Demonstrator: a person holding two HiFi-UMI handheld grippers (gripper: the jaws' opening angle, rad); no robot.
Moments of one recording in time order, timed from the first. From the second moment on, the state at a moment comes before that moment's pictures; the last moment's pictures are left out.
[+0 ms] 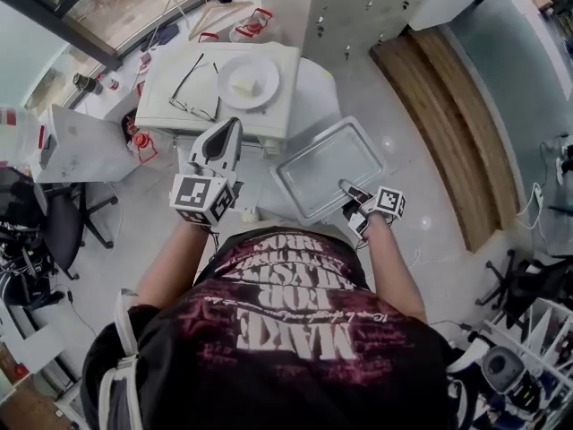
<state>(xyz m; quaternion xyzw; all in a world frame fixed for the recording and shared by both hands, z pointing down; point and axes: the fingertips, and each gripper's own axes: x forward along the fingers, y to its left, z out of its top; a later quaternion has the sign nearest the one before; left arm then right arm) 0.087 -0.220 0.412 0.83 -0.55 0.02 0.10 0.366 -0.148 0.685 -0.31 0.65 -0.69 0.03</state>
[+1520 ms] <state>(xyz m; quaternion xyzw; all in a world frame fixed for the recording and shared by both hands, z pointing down) 0.090 -0.129 0.463 0.60 -0.78 0.03 0.16 0.333 -0.310 0.778 -0.11 0.69 -0.64 -0.31</state>
